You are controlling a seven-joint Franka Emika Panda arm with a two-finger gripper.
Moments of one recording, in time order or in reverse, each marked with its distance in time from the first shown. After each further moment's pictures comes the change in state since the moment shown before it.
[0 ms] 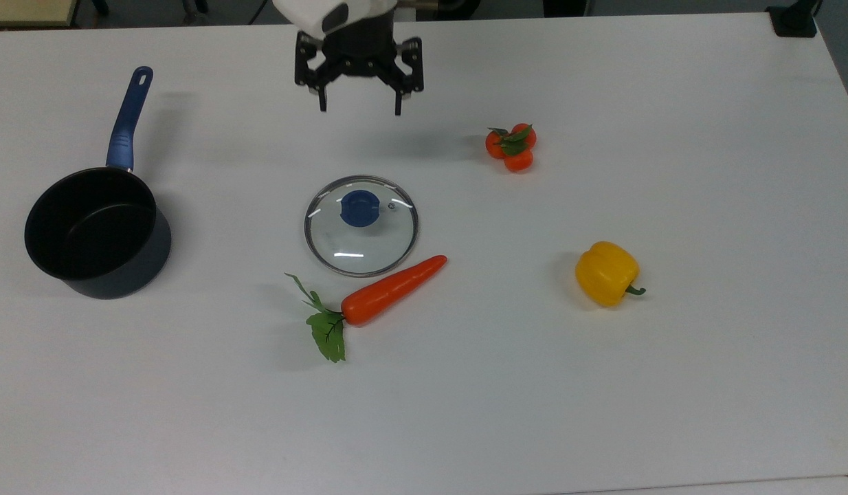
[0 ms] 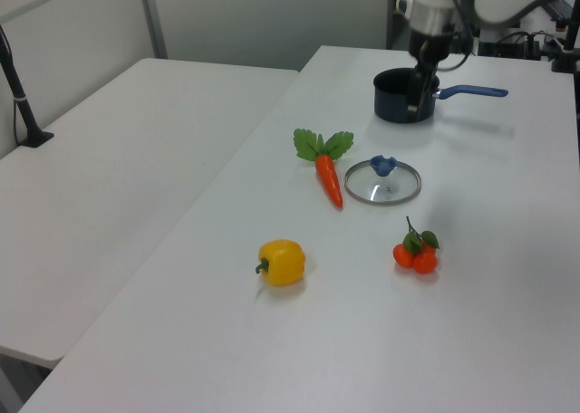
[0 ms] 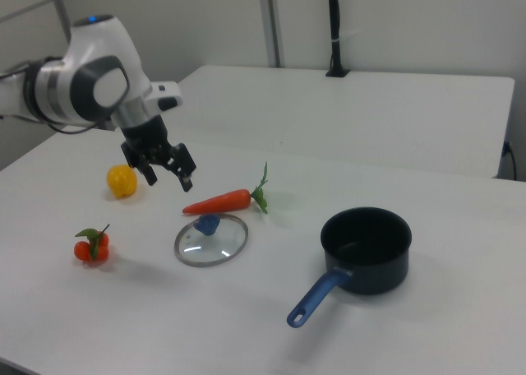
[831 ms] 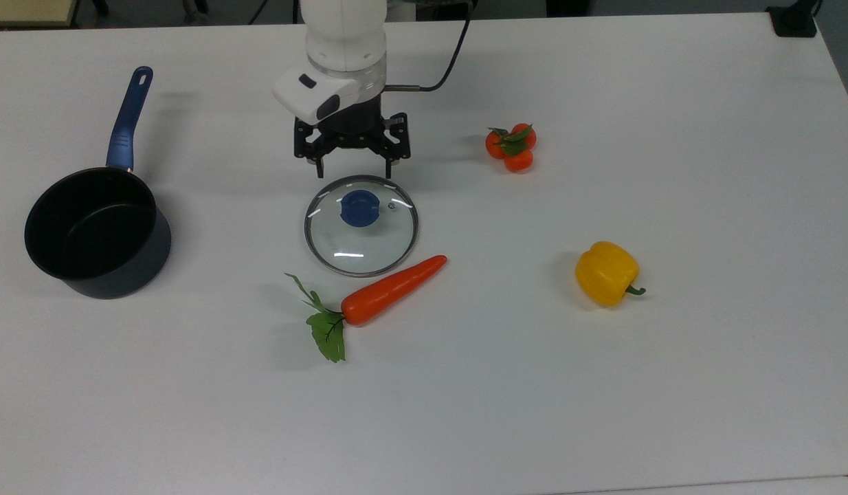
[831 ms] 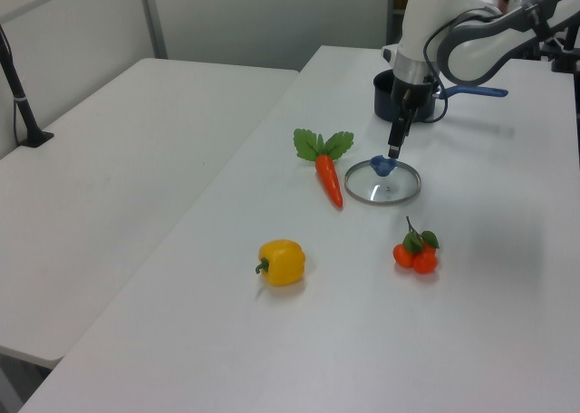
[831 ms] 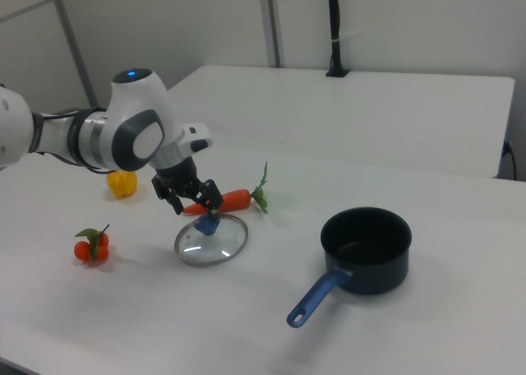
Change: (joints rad) arm -0.045 0.153 -0.005 -0.069 0.037 0.260 -0.087
